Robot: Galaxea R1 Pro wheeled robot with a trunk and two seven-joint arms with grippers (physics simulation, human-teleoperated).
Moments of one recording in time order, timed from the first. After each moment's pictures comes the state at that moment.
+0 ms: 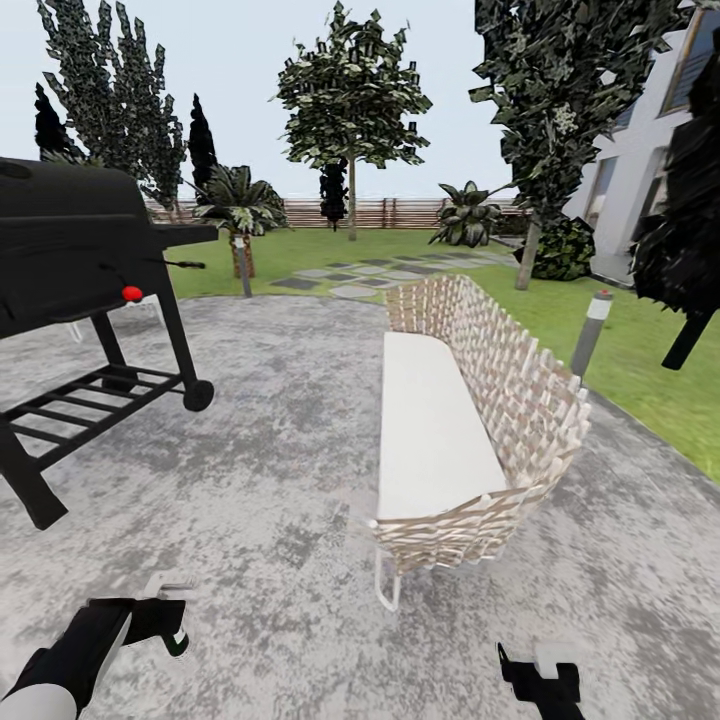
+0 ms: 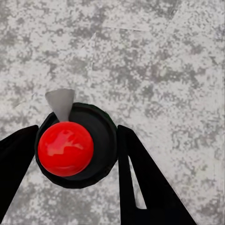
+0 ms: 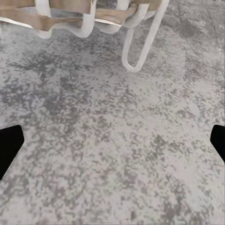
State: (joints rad) left arm -0.52 0.21 0.29 -0.57 -0.30 0.45 -0.39; right arm -0.38 -0.11 0.00 -0.22 0.01 -0.48 -0.05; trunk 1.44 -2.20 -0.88
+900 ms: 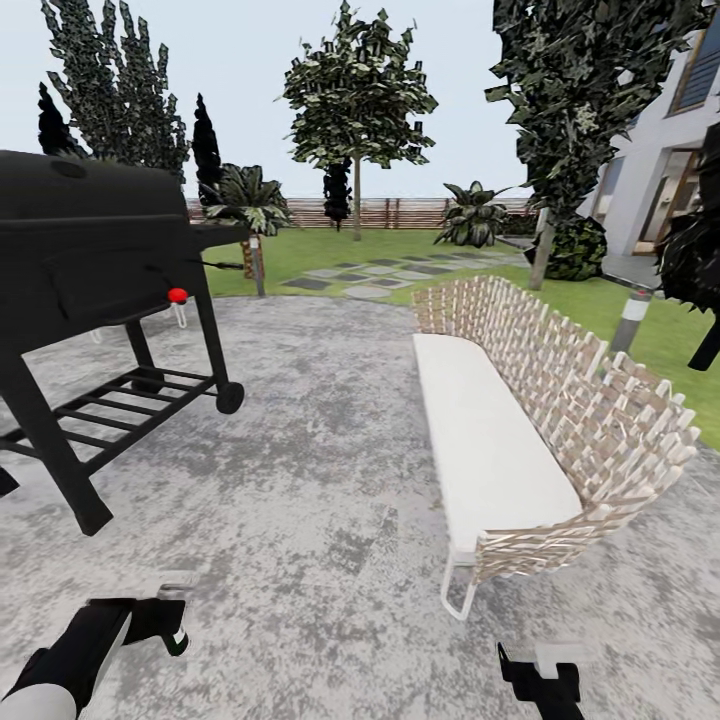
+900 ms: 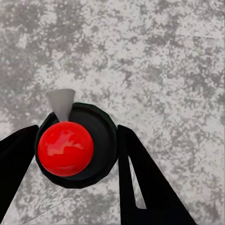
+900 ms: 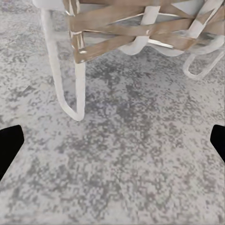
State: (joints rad) left arm -0.52 0.21 0.29 -0.57 -0.30 0.45 -0.39; right arm -0.38 -0.11 0.00 -0.22 0.01 -0.48 -0.05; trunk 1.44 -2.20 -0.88
